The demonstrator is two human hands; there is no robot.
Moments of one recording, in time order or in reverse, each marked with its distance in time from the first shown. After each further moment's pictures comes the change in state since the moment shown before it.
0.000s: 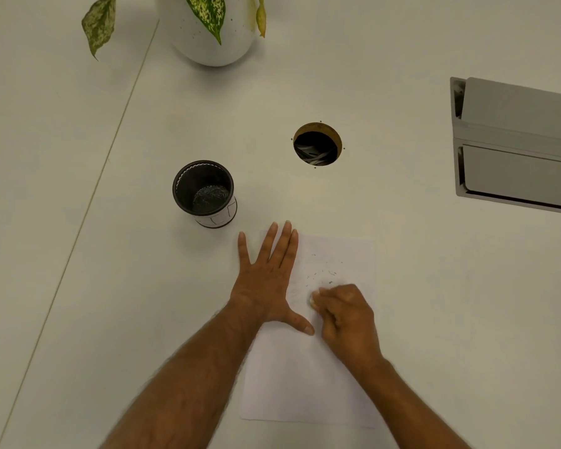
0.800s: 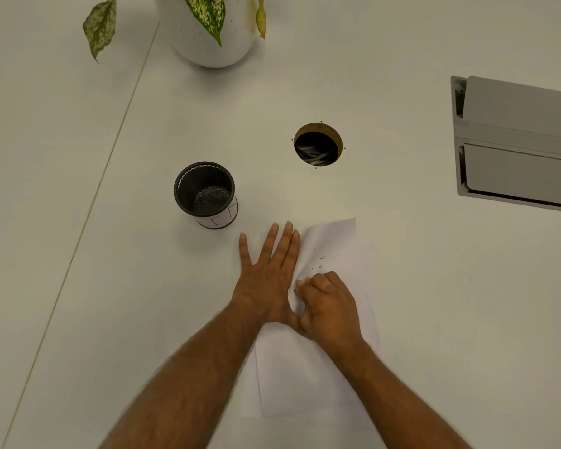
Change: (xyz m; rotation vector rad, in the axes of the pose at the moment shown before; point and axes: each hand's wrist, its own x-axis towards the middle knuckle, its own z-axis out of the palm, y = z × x) left_hand 0.003 0.000 0.006 0.067 0.026 -0.006; right_hand 0.023 -0.013 0.027 -0.161 -0.050 -0.100
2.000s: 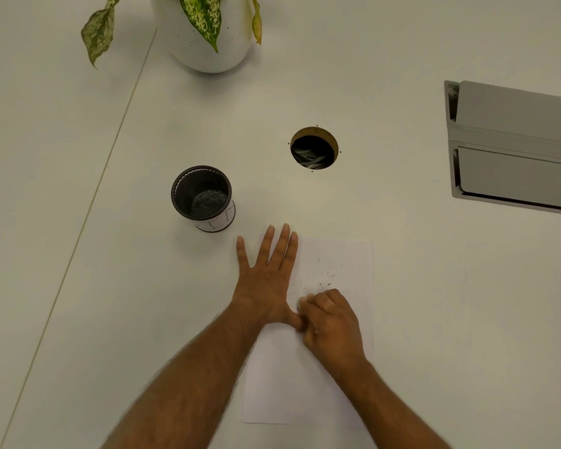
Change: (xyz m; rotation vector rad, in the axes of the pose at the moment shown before) left_hand 0.003 0.005 -0.004 -0.049 -0.036 -0.037; right_hand -0.023 0.001 -0.008 0.018 -0.011 0.006
